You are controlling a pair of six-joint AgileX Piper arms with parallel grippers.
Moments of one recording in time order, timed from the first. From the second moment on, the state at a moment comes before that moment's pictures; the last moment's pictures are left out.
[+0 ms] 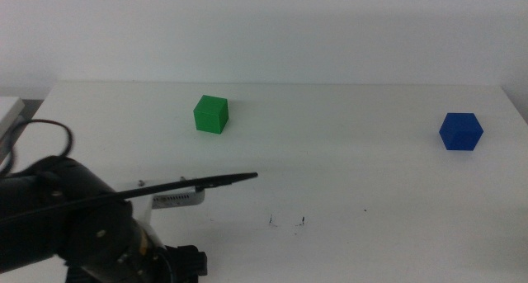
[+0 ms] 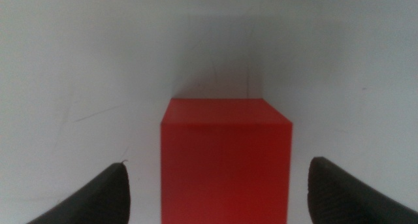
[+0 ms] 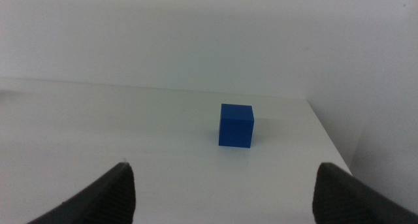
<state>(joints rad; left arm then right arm) -0.64 1.38 -0.68 0.04 0.79 -0.74 0.00 0.00 0.00 0.01 0.19 -0.08</state>
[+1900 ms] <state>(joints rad) -0.72 2.17 -1.69 -0.02 1.06 -0.60 0.00 0.00 0.00 0.01 0.19 -0.08</state>
